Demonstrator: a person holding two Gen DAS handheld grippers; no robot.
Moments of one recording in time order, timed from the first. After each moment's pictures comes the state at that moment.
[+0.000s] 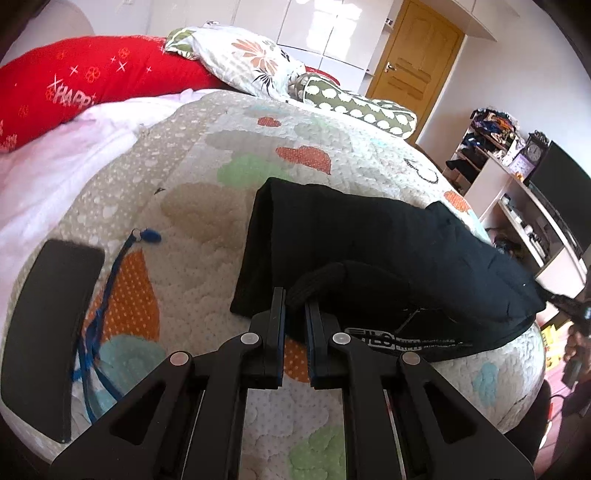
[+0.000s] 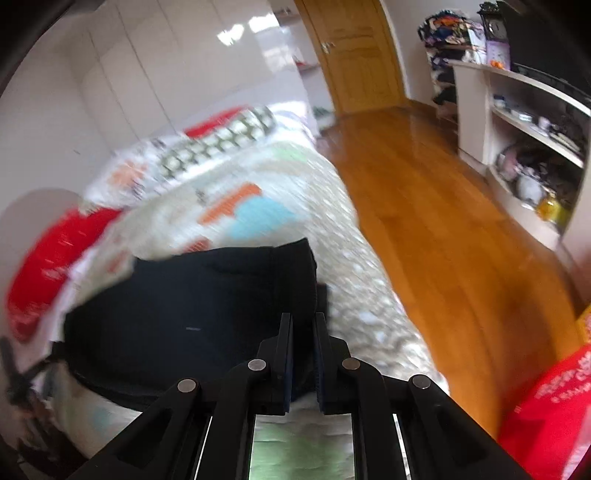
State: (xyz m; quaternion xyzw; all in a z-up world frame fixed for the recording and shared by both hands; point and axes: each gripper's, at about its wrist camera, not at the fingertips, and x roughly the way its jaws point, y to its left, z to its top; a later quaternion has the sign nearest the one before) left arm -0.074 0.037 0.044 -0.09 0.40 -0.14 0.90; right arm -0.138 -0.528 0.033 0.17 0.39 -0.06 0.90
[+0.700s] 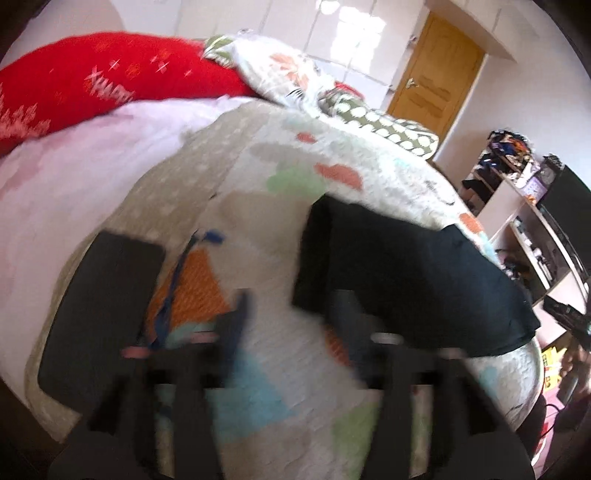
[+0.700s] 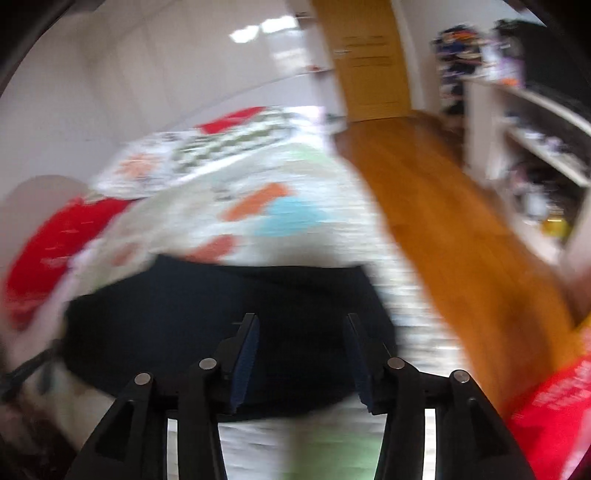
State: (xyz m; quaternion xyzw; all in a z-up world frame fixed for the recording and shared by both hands) left arm -0.092 0.071 0.062 -0.11 0.38 -0.10 0.91; right arm -0.130 -0.462 0.050 0.17 0.37 0.03 0.91
